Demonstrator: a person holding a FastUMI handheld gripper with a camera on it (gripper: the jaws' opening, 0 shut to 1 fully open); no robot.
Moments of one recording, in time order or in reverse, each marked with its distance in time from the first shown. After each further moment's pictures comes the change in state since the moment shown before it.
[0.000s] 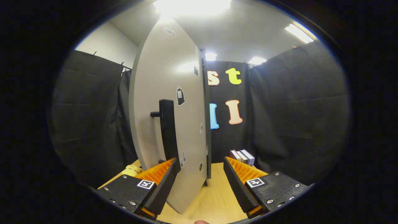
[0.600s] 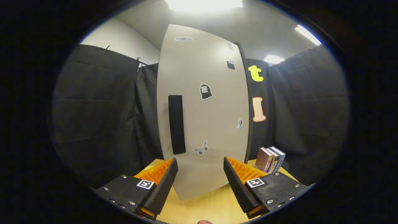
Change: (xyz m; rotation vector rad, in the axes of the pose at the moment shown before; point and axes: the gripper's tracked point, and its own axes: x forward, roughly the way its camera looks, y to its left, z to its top) arm 0.030 0.132 -0.024 -0.009 0.027 0.097
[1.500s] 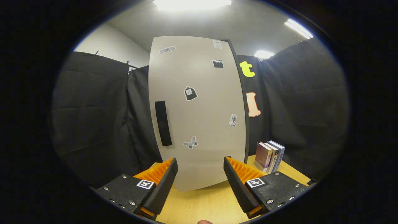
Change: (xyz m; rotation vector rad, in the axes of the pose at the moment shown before) arm 0.011 -0.005 0.000 0.084 0.001 -0.053
